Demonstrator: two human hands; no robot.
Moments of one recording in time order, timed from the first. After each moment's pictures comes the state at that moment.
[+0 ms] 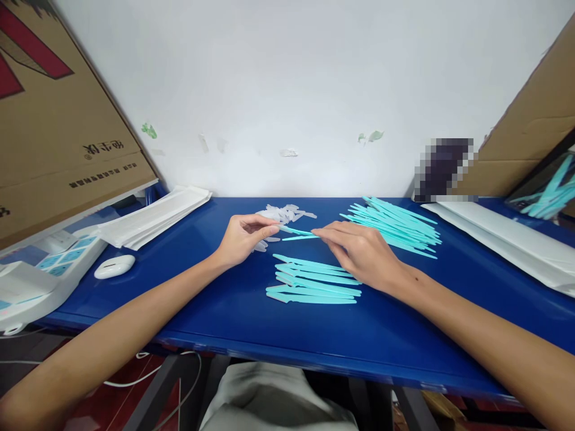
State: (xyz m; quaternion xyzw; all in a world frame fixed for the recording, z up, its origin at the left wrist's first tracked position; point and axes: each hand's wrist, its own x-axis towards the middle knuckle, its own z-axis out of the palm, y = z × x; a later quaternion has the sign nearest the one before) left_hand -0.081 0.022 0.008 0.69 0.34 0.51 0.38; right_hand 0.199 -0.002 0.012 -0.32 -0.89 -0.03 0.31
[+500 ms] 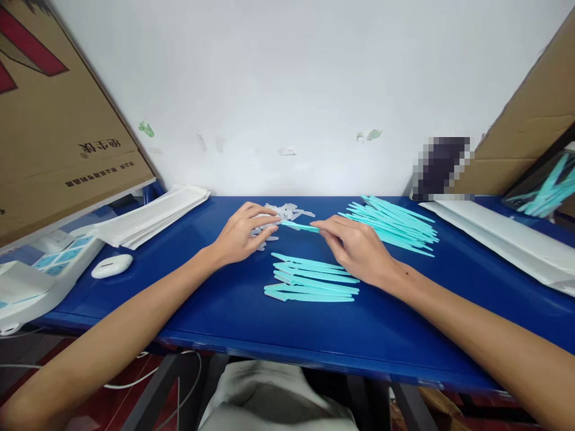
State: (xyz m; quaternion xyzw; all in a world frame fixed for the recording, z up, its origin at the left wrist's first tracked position) left_hand -0.094 0.028 0.018 0.89 0.32 0.33 -0.05; right_hand 0.192 0.000 0.012 -0.39 -0.86 -0.03 0.33
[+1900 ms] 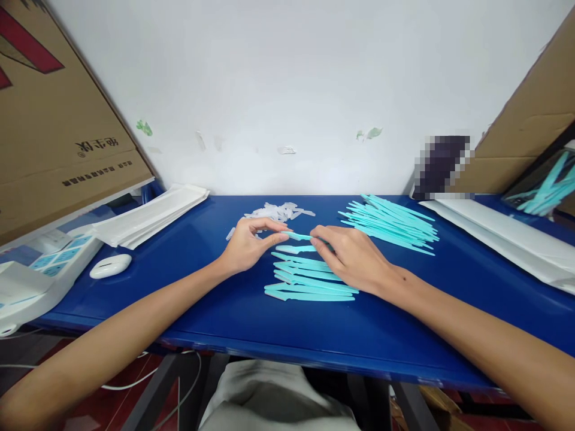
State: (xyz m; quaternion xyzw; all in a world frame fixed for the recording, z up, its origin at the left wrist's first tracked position) left_hand -0.068 0.012 0.009 0.75 0.32 0.48 0.33; right_hand 0.183 -0.013 0.018 -0.42 -0.88 0.02 0.23
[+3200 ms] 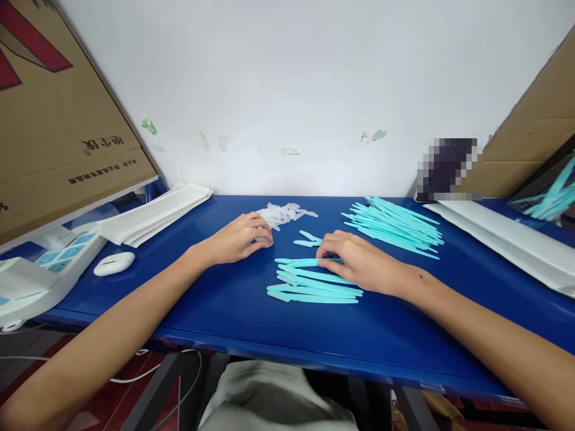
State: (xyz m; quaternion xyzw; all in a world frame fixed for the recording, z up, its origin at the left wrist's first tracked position) left_hand -0.118 0.031 0.025 0.94 0.31 0.11 -0.01; right_hand 0.195 -0.002 0.017 -0.35 -0.92 0.10 0.14
